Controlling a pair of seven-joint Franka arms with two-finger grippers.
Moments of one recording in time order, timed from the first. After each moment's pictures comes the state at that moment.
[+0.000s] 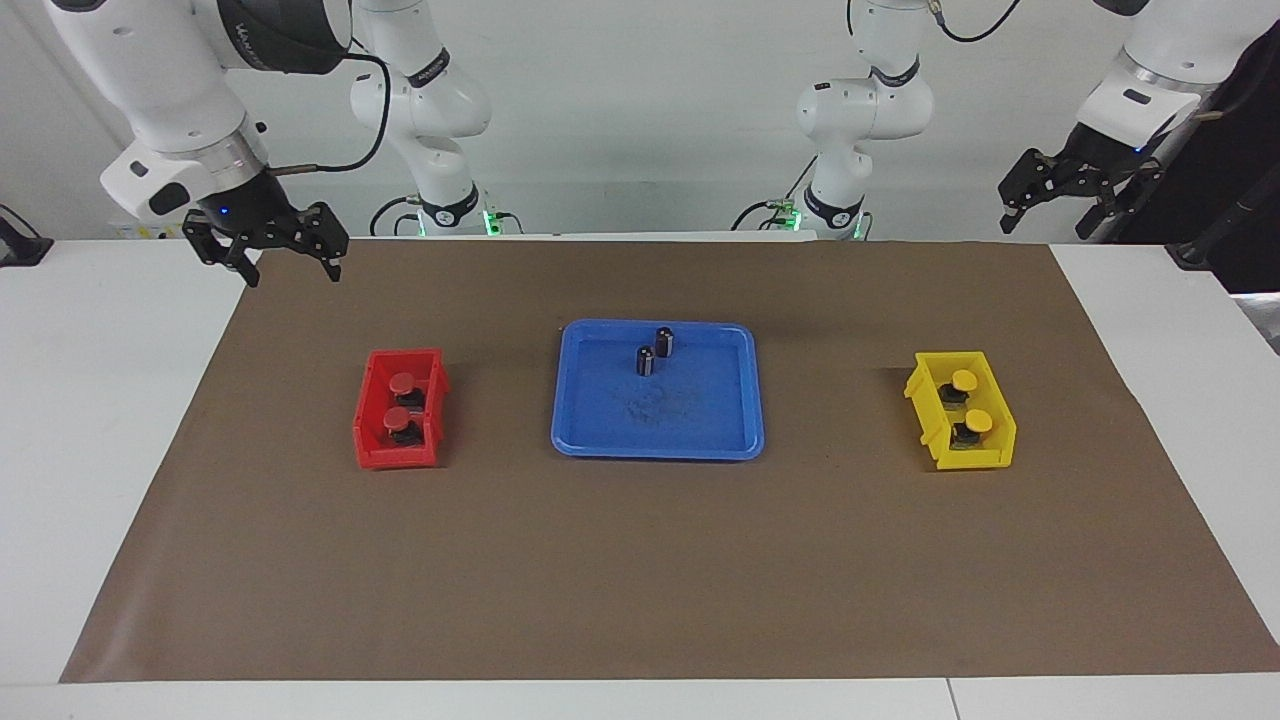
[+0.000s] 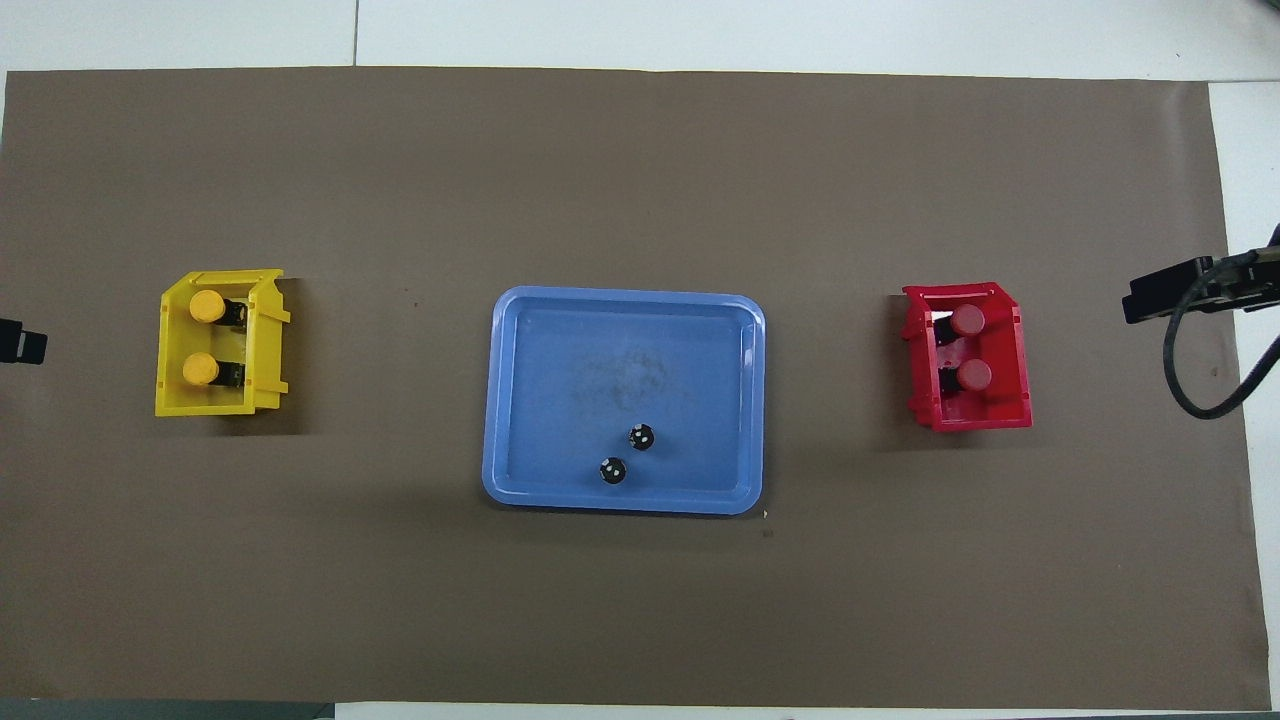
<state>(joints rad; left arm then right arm) -0.07 -0.13 0.07 -1.62 -0.01 1.49 0.17 -0.11 -0.01 0.07 -1.60 -0.02 1.55 -0.11</state>
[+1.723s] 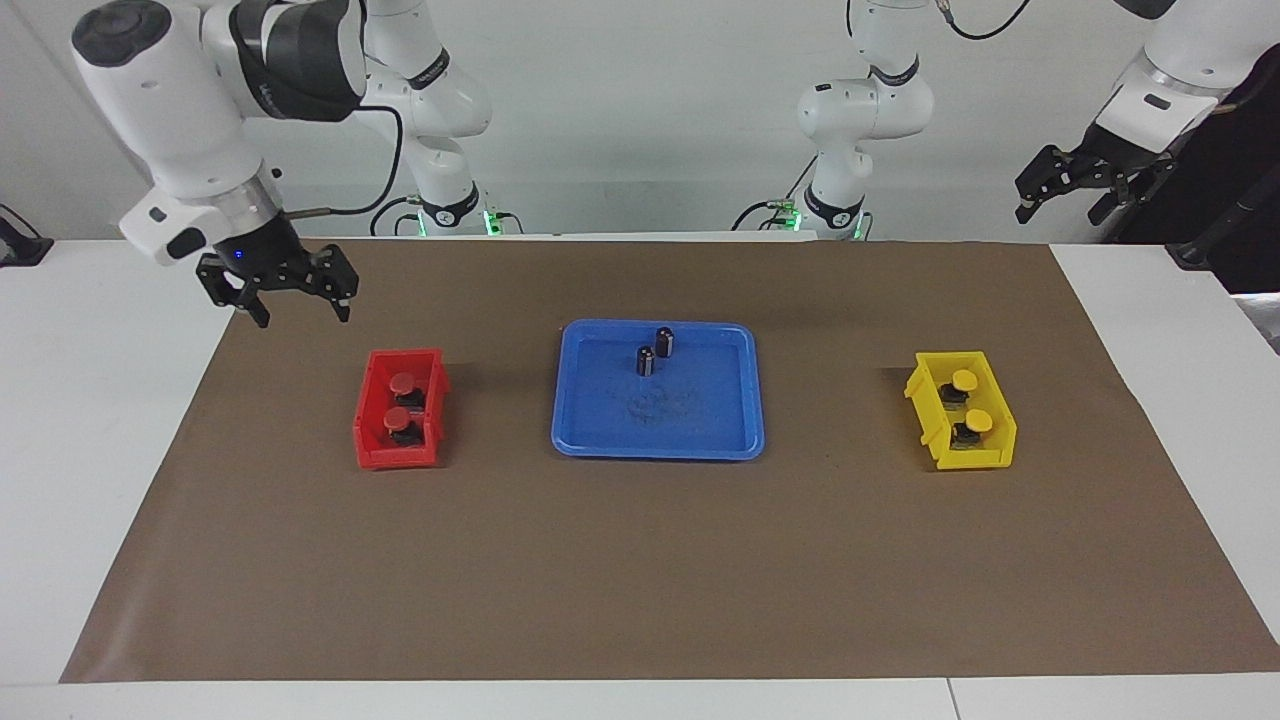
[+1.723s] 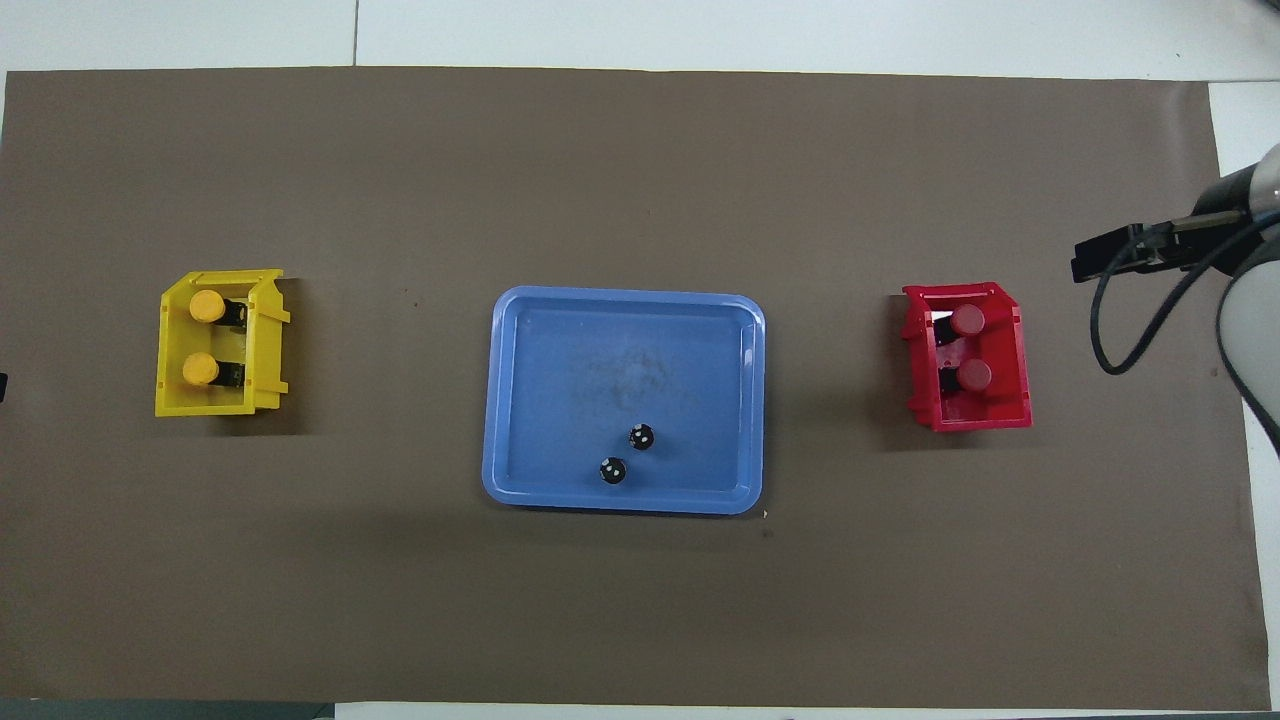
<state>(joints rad) -0.03 -0.15 0.08 -1.64 0.02 1.42 0.17 -0.10 0.09 0.07 -1.67 -0.01 1.79 -0.11</state>
